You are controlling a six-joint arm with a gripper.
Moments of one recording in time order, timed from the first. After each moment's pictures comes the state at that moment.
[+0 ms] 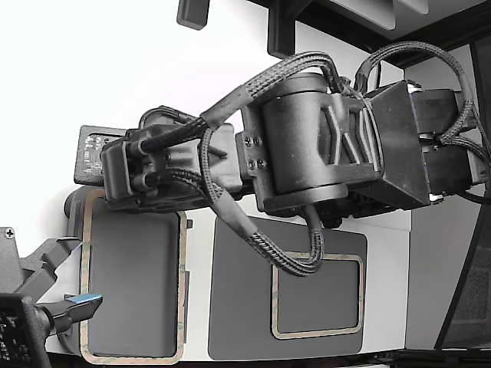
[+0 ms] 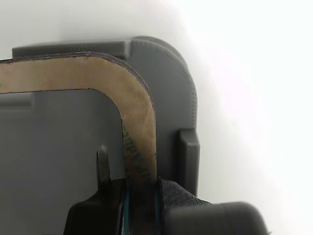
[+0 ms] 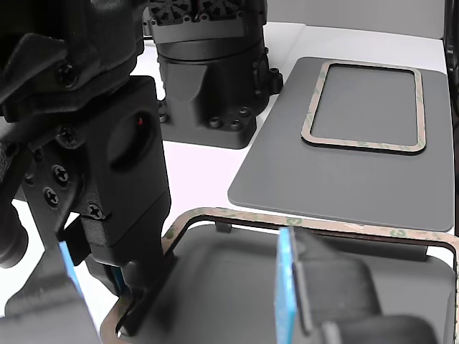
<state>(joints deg) 13.2 67.5 55.7 94.3 2.8 16.1</state>
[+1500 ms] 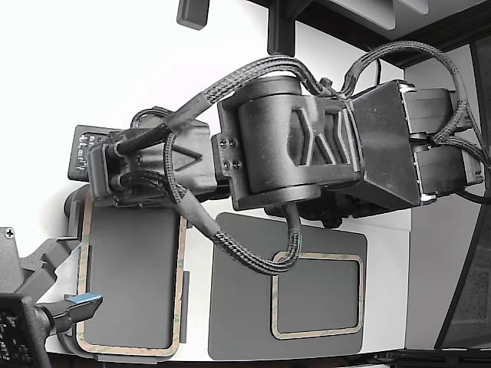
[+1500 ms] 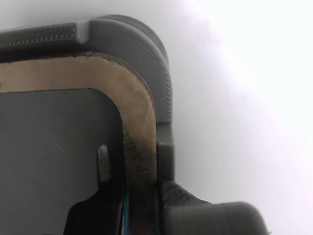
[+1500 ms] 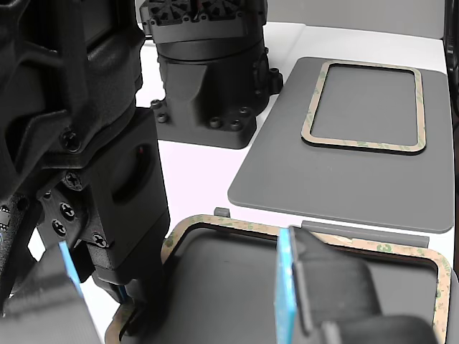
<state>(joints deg) 12.6 65.4 57.3 94.3 3.6 16.7</state>
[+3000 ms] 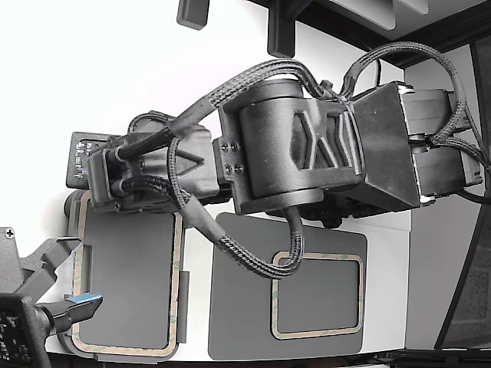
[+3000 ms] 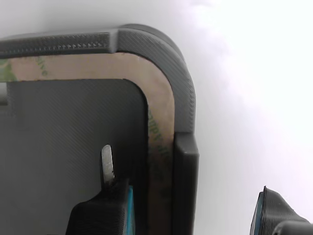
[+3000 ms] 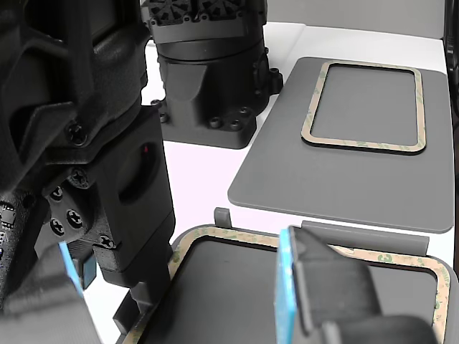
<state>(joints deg) 13.2 64.8 55.6 94.3 2.9 15.6</state>
